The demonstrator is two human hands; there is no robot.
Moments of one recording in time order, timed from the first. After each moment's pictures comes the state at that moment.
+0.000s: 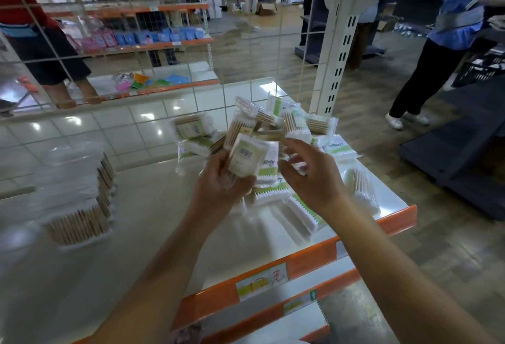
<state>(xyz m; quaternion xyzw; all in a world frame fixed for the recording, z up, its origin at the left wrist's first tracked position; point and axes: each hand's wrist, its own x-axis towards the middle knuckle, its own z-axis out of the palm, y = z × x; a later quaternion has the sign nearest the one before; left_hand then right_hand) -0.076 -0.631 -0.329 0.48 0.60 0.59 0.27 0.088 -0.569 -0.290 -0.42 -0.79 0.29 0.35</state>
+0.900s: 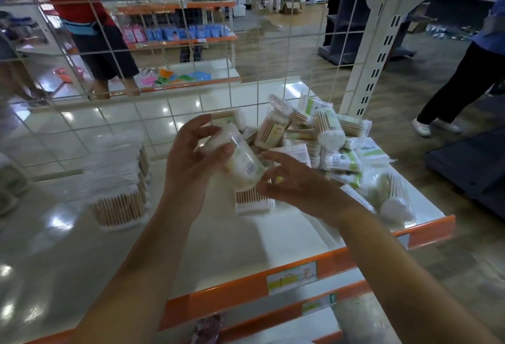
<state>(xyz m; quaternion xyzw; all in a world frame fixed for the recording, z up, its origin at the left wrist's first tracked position) -0.124 -0.671 -0.285 0.41 0.44 0.74 0.30 0.047 -0.595 -0.281 -0.29 -0.75 0.57 0.18</state>
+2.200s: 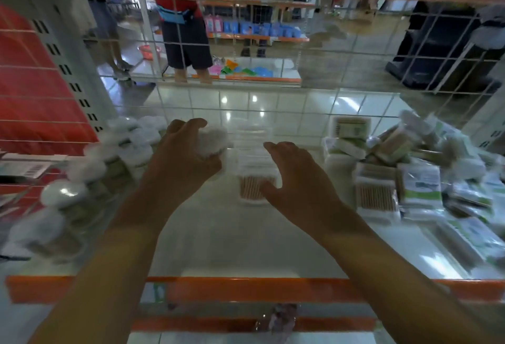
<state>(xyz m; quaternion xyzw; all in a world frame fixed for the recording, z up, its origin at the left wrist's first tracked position) -0.291 -0.844 -0.246 0.42 0.82 0.39 -0.03 -0.140 -0.740 -0.245 -0.24 -0.95 0.12 0.14</state>
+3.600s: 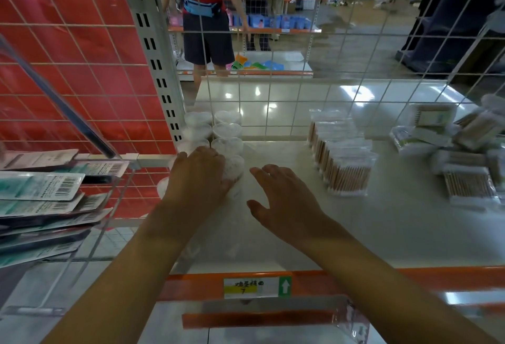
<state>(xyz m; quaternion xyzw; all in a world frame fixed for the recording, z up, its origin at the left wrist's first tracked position) -0.412 -0.943 -0.286 0.51 0.85 0.09 -0.09 -0.277 -0.862 -0.295 -0.23 -0.96 0.13 0.06</state>
